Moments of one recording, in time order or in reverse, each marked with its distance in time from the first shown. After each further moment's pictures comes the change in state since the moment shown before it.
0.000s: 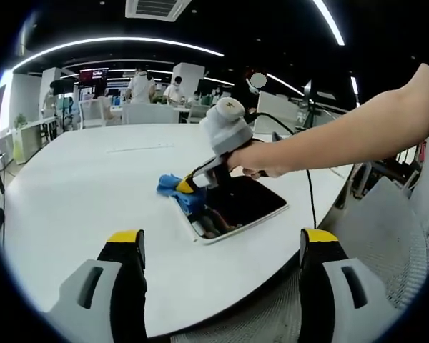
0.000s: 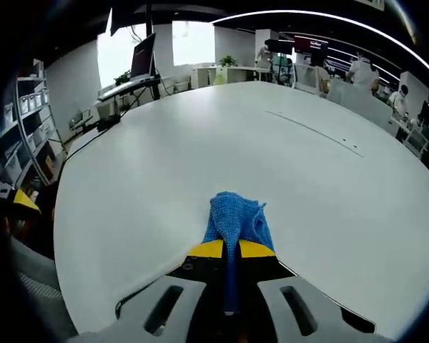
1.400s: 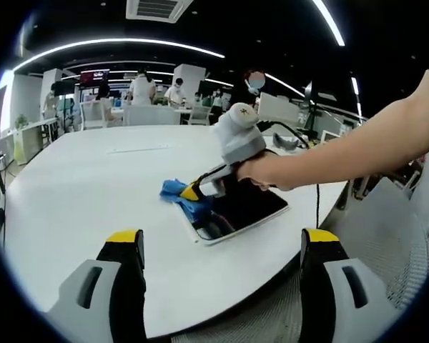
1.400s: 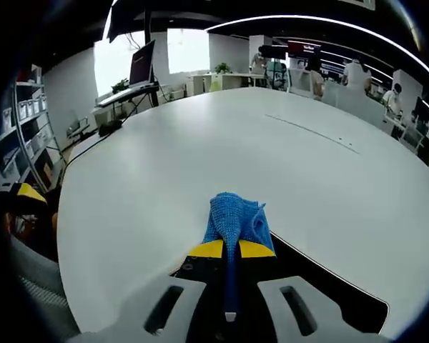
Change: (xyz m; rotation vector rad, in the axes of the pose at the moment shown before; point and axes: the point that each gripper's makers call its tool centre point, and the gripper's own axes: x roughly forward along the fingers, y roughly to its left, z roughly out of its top) left arm 0.002 0.002 0.002 0.001 -0.005 0.008; right arm -0.007 0.012 -0.004 0.031 -0.047 -0.020
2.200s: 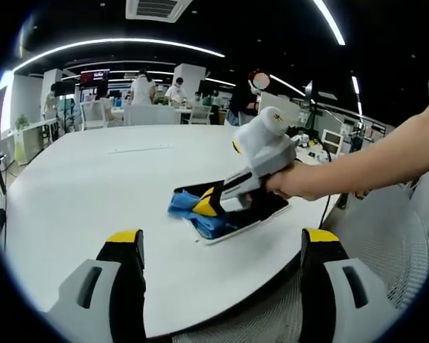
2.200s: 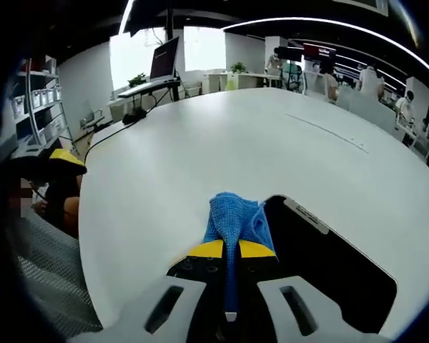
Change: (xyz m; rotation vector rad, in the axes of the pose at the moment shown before) left arm -0.003 0.000 0.000 0.003 0.000 0.011; right arm -0.028 0.038 -0.022 -0.050 0.000 0.067
